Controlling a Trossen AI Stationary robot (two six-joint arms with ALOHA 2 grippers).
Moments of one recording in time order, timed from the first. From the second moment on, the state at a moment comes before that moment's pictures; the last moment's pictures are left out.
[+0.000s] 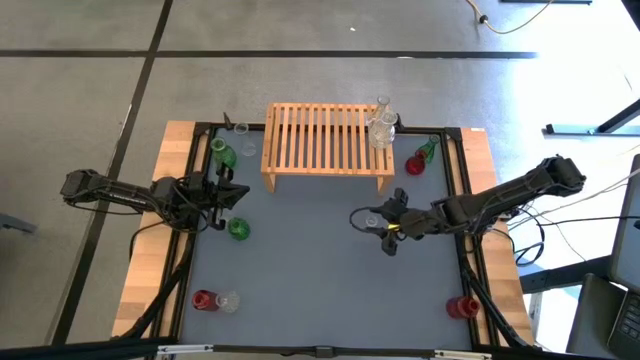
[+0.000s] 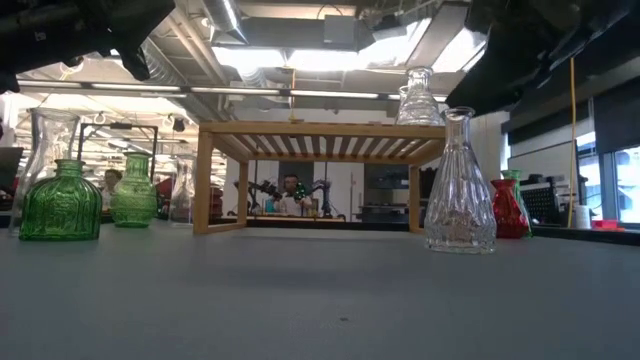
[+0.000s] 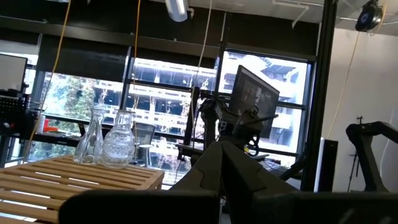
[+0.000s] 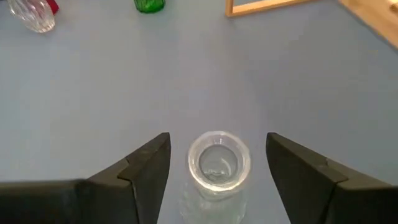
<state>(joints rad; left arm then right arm) -0.08 0.44 0.02 0.85 -0.20 -0.10 0.32 1.15 0.67 -0.22 0.43 0.41</state>
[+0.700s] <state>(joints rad) -0.08 0.44 0.02 0.85 -0.20 -0.10 0.32 1.26 0.67 -0.21 0.43 0.42</state>
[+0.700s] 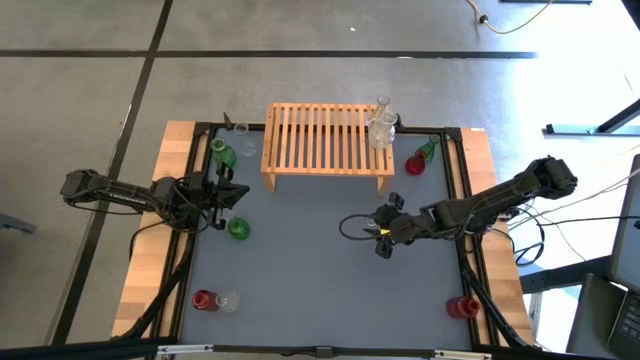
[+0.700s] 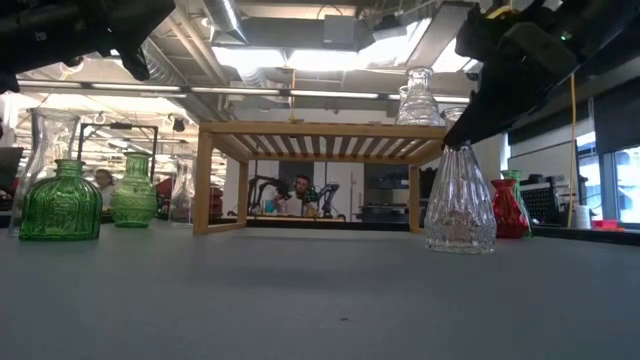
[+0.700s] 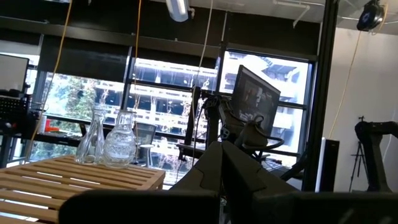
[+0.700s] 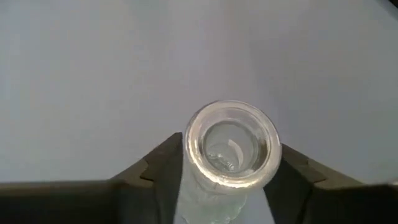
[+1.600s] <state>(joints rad) -0.08 0.44 0.02 0.85 -0.20 -0.09 0.31 1.14 0.92 -0.49 0.43 0.25</state>
